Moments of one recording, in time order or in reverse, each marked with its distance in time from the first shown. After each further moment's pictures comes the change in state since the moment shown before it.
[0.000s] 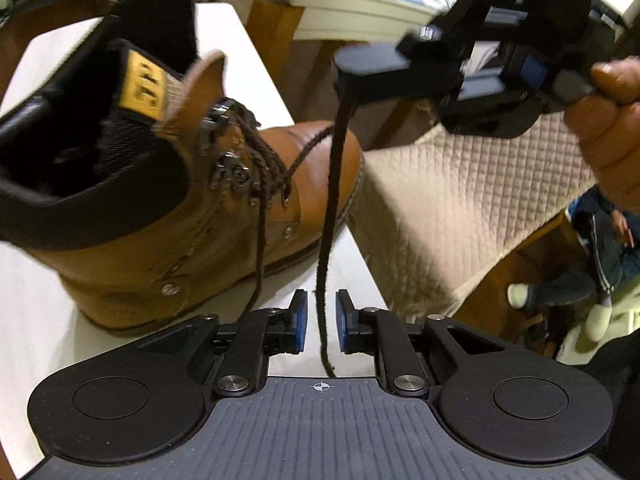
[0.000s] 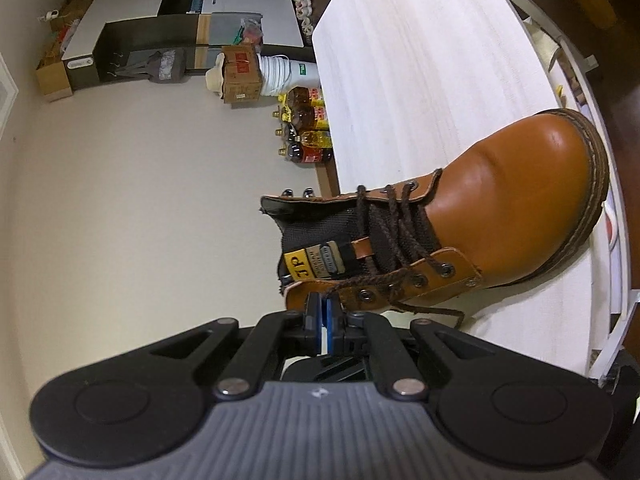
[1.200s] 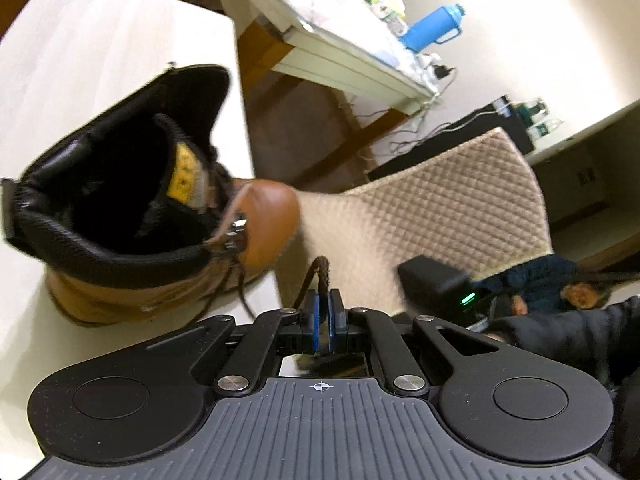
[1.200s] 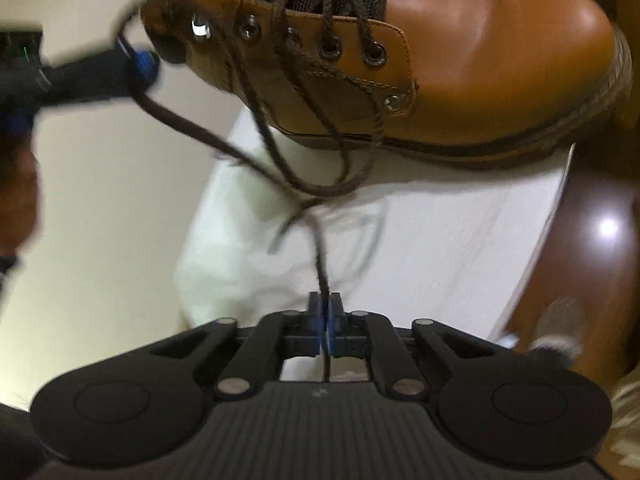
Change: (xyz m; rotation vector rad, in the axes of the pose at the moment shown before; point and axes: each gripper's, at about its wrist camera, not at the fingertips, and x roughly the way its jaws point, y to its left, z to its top) left arm -0.061 0.049 0.021 -0.280 -0.078 -0.241; right arm 0.060 -0.048 -0.092 -0.423 0.263 -0.327
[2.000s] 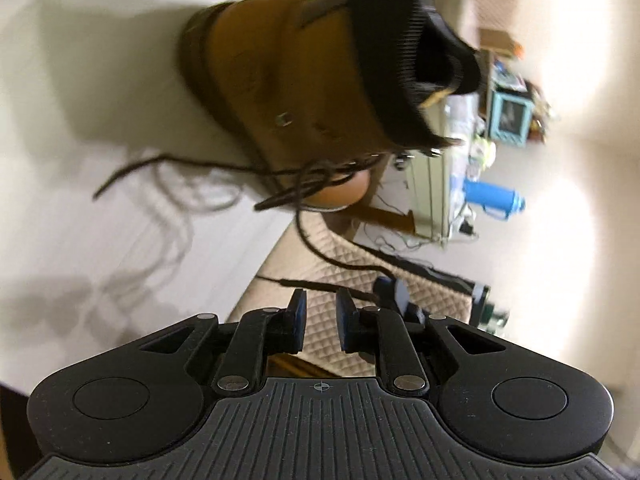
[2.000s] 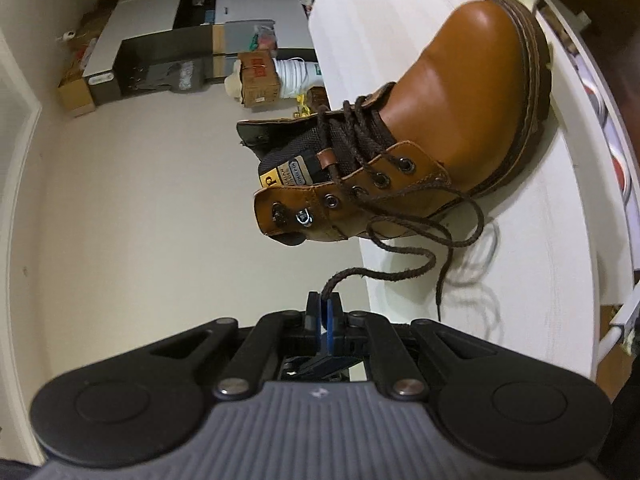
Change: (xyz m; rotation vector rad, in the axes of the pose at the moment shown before) left arm 0.019 0.078 -0.125 -0.968 -0.119 -0.314; right arm -0.065 -0.030 -0.009 0.421 -0.306 0.425
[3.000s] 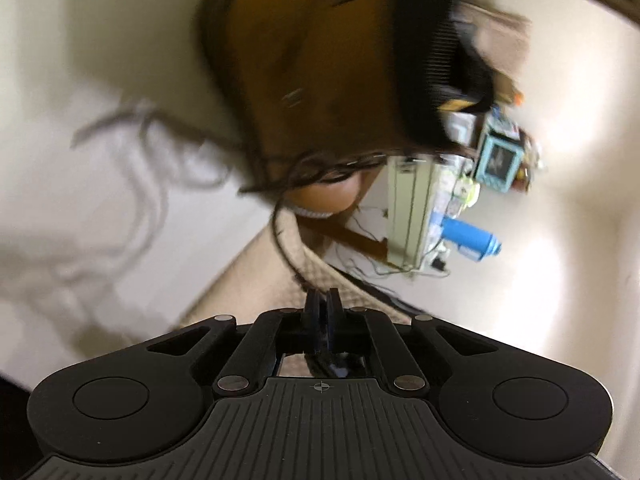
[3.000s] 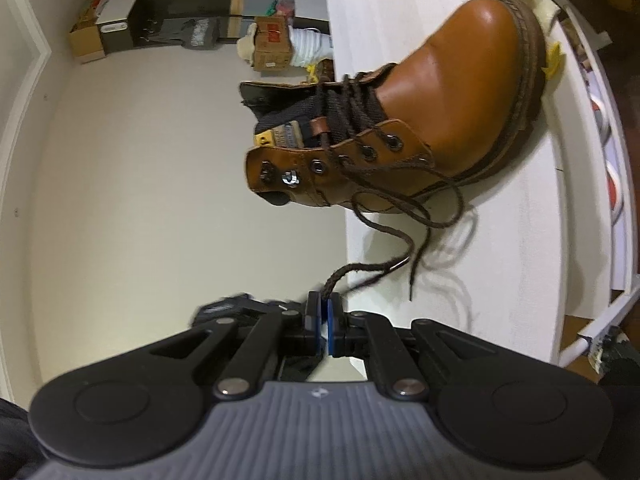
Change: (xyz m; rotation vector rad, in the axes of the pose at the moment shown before) left arm 0.014 -0.020 -0.011 0.129 -0.105 0.028; right arm -0.011 -0.011 -0.010 -0.081 0.092 -0.054
